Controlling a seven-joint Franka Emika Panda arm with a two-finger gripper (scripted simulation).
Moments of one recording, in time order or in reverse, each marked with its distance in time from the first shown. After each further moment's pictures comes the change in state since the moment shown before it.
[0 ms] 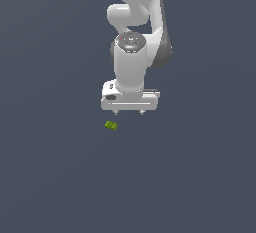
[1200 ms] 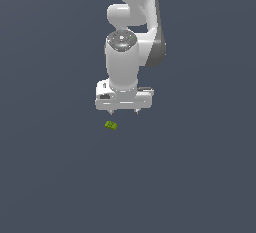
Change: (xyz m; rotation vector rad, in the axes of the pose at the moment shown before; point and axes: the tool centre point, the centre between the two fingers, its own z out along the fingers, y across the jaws) arm -0.003 0.019 -0.002 0.006 -0.003 -0.048
